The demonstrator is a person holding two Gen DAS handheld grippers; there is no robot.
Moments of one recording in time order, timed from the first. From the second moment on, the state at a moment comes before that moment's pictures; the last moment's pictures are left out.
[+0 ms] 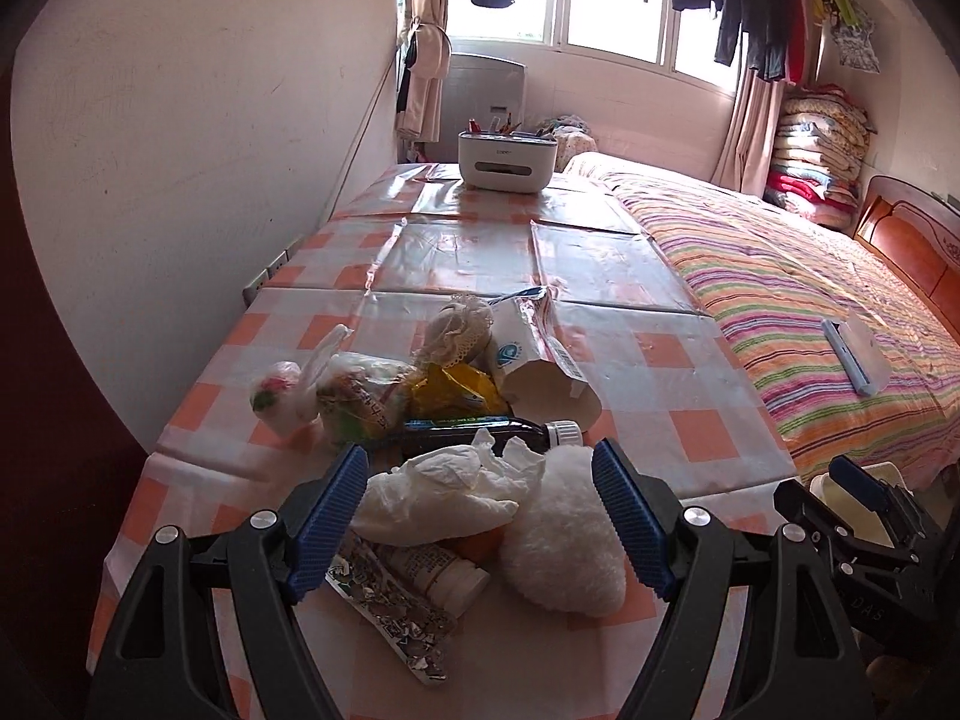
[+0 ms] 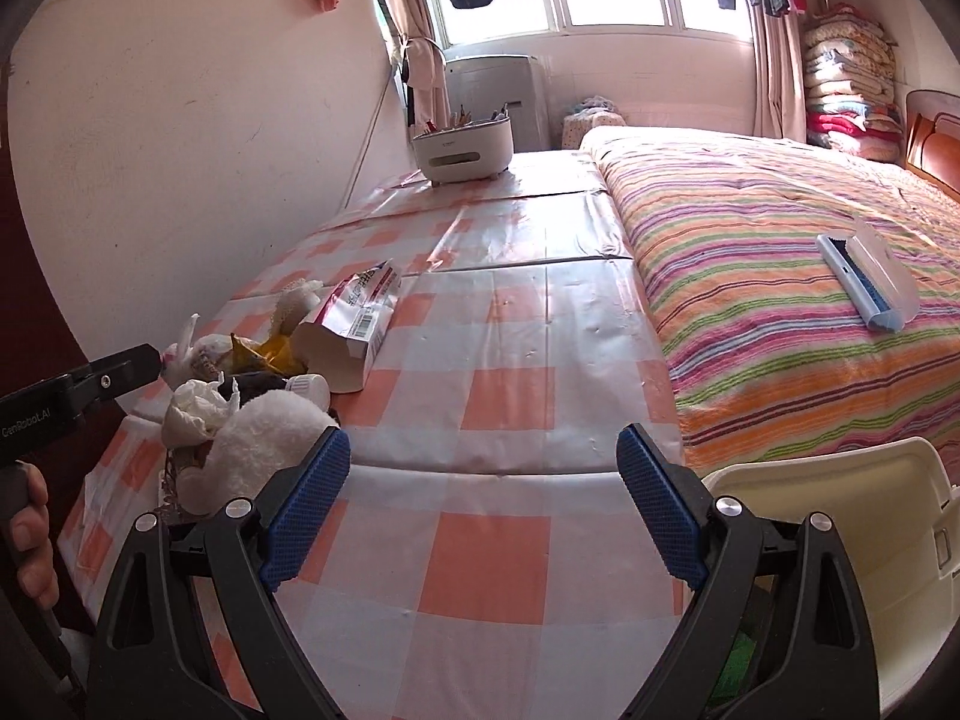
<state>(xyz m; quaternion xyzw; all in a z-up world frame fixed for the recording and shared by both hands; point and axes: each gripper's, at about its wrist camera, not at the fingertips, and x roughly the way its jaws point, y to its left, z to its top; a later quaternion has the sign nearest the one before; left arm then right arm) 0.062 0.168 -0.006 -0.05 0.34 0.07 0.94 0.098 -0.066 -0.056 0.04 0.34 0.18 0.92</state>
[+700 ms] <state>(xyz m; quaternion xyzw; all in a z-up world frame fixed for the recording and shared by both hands) 0.058 0.237 -0.027 -0.11 0.38 0.10 0.91 0.109 0.049 -0.083 -0.01 0.41 0.30 0.86</state>
